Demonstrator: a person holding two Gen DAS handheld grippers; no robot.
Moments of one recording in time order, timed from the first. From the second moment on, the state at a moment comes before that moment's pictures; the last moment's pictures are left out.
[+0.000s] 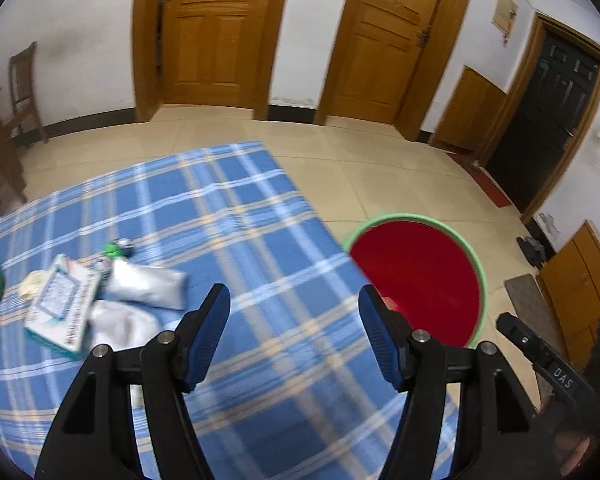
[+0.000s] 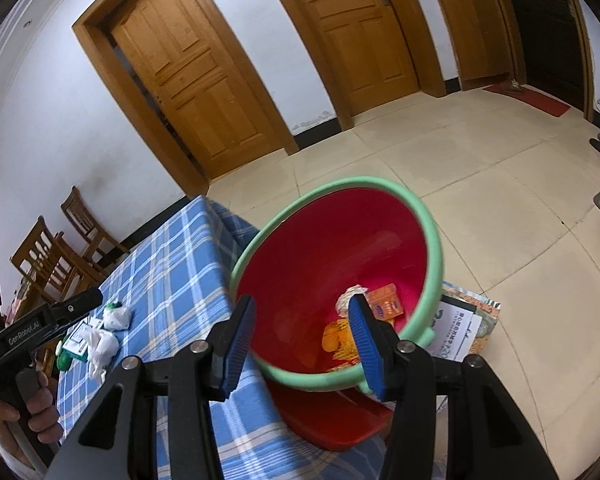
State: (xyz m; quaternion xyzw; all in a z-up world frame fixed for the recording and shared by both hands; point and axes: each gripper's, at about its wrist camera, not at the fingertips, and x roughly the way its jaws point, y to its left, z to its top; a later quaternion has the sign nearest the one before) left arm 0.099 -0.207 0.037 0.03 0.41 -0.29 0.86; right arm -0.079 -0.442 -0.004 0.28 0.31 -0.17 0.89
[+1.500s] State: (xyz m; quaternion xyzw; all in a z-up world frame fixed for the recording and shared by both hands) left arm 0.145 -0.056 -0.006 -0.10 0.43 -0.14 0.89; right arm -0.042 -0.381 -0.010 0.23 0.36 -0.11 0.90
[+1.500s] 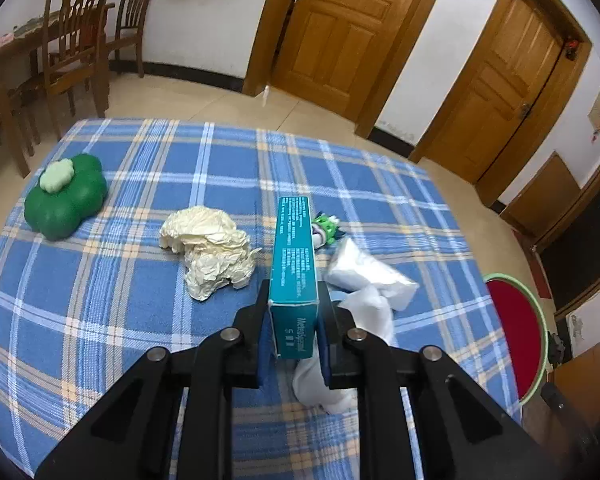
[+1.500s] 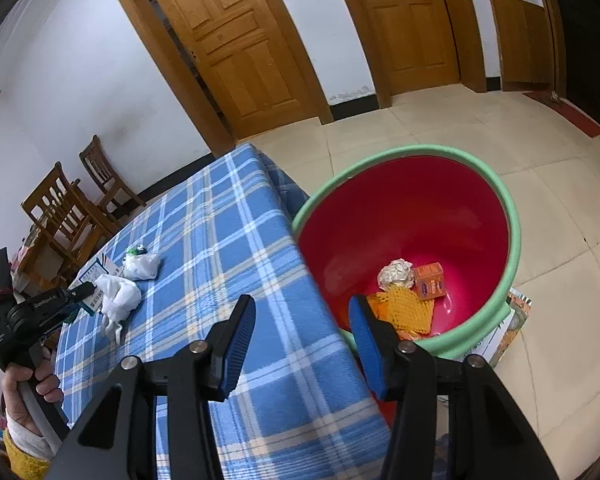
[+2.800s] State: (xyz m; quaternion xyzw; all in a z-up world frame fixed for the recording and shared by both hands) left arm 0.093 0.034 -0.026 -0.12 0.42 -0.07 0.89; right arm 0.071 -0.215 -0.003 0.16 0.43 0.07 0.89
